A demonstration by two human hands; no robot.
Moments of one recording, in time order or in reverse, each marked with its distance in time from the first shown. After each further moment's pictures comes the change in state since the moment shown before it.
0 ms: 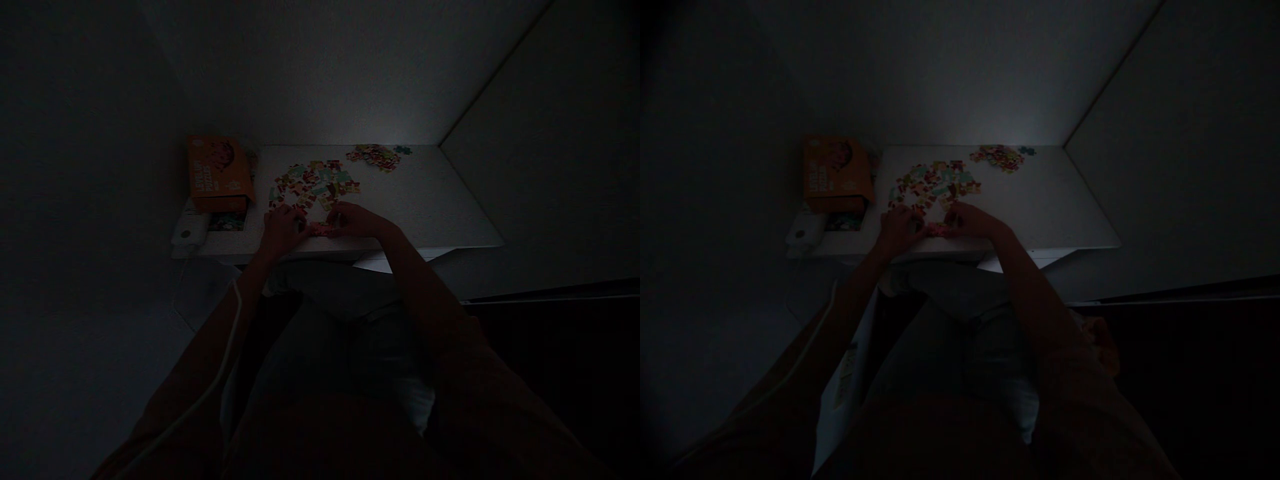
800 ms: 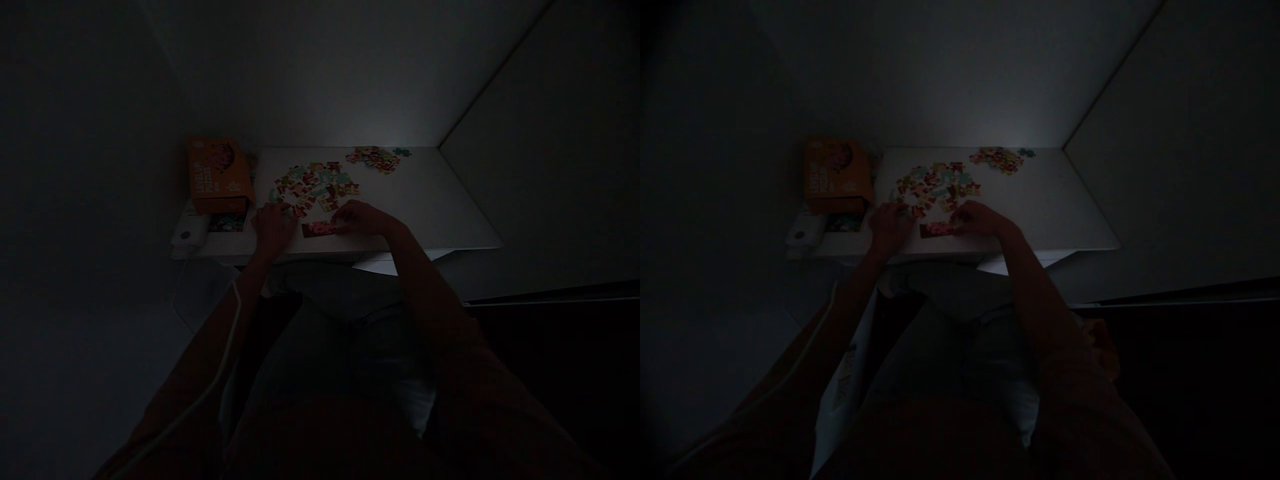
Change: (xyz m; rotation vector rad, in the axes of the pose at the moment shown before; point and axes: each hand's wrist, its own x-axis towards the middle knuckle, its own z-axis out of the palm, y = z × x) left_hand 0.004 -0.010 0.002 -0.082 0.205 -0.251; right_hand -0.002 0.024 -0.014 -0.019 0.039 0.018
